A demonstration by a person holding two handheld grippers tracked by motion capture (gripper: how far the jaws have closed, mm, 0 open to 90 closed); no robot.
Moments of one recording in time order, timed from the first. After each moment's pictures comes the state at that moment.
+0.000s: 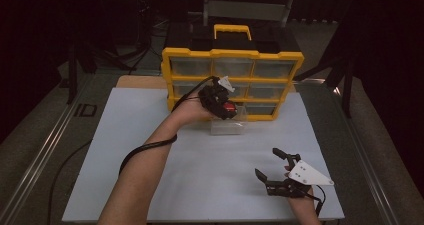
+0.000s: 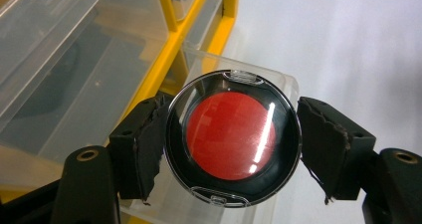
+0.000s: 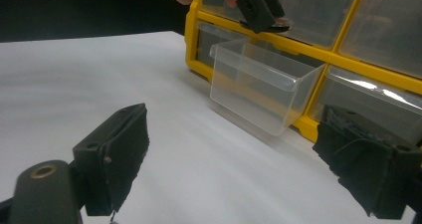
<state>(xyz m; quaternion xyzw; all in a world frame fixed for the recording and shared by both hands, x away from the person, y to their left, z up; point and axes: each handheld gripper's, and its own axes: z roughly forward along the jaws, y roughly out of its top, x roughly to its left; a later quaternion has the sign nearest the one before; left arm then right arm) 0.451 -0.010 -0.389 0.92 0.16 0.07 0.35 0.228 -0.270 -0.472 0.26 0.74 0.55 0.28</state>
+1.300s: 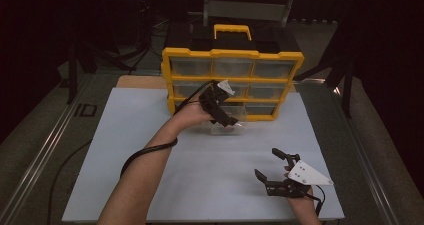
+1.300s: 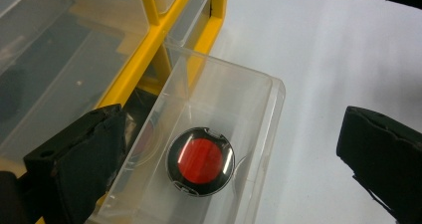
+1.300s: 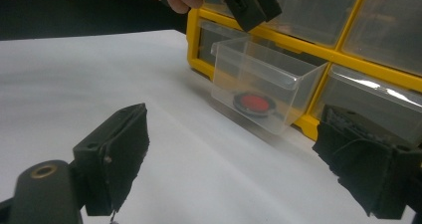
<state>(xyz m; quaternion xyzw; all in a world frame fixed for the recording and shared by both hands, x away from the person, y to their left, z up) 0.441 -0.009 -0.396 0.92 0.16 0.05 0.36 0.229 -0.270 -0.473 0.26 0.74 0.55 0.28</state>
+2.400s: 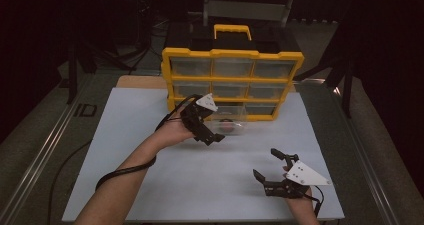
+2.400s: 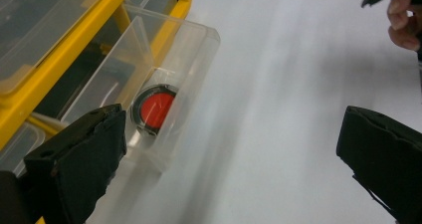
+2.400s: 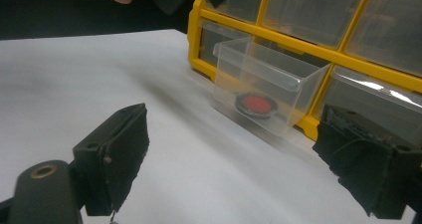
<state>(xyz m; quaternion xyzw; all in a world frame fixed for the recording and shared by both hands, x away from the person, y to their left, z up) 0.379 0.042 -0.390 0.91 0.16 0.05 0.39 0.227 -0.265 -0.472 0.26 0.74 0.55 0.28</state>
